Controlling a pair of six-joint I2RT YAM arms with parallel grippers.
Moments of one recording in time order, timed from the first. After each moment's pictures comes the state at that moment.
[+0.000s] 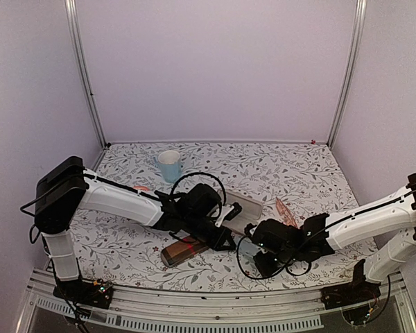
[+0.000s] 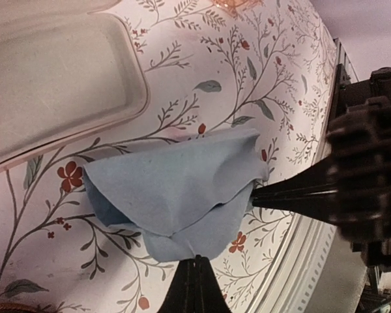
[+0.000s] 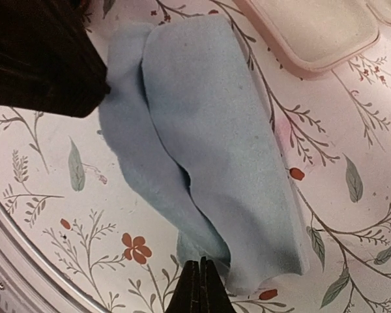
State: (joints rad) left arm -1.08 1.91 1.11 -0.05 0.38 -0.50; right arm 1.24 1.50 0.72 -0.40 0.16 0.62
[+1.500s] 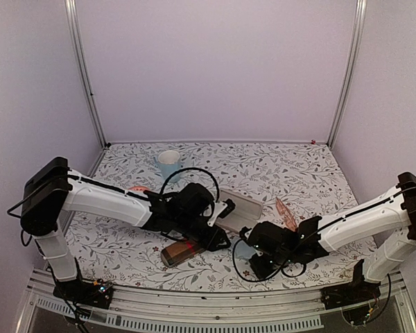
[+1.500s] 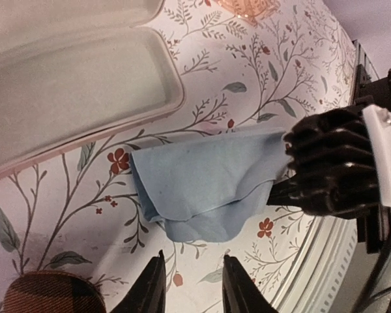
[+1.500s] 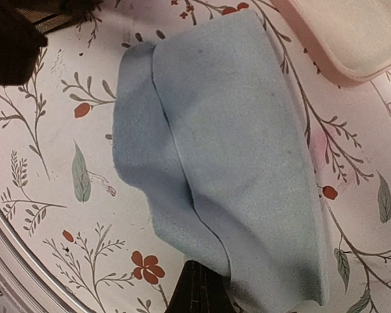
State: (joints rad) left arm -1.08 1.82 1.05 -0.08 0.26 -0.43; right arm 1.24 1.54 0.71 -0.31 0.12 0.59
